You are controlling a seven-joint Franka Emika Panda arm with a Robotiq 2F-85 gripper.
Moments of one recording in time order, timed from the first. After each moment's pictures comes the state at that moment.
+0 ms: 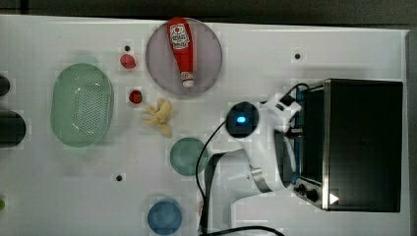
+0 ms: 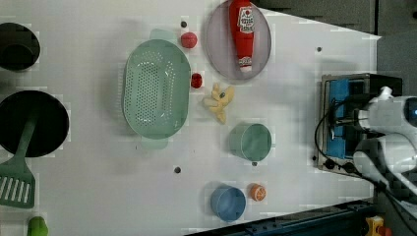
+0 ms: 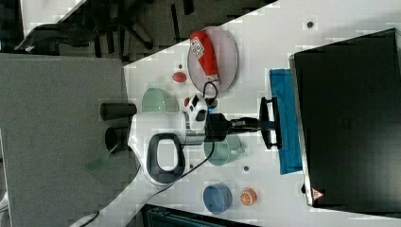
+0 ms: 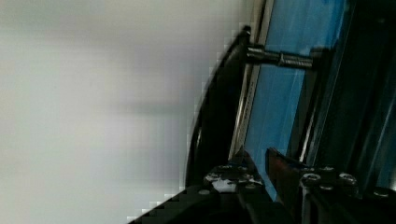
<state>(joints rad) 0.09 0.20 -0.32 -2.31 -0.69 0.83 -0.60</state>
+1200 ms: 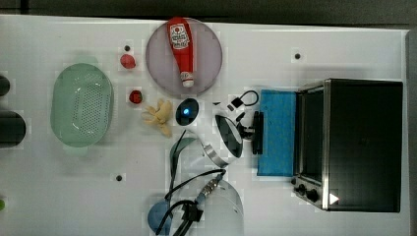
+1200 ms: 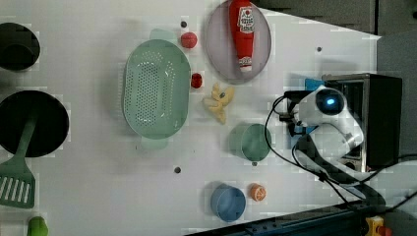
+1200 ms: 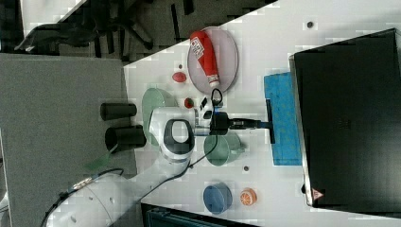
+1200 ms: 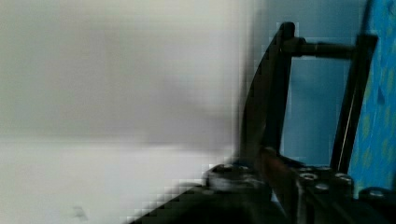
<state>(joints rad) 0.19 0.51 -0.23 -2.22 -0.66 0.86 -0.19</state>
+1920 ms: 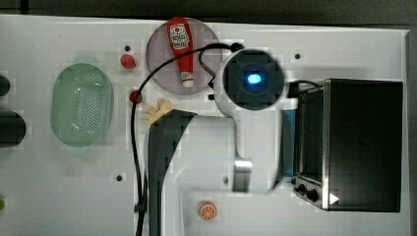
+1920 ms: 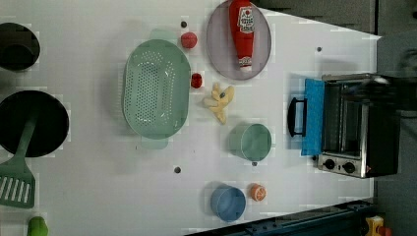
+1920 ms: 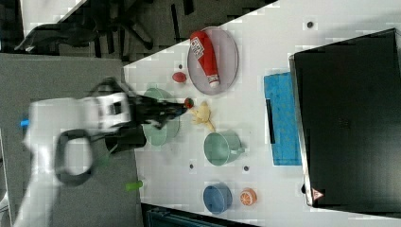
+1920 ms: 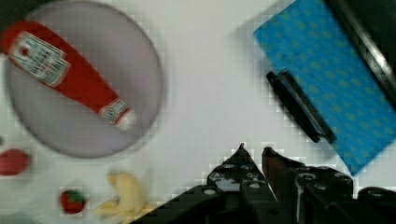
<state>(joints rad) 0.19 -0.01 -0.25 -1.98 -0.04 0.43 -0.14</state>
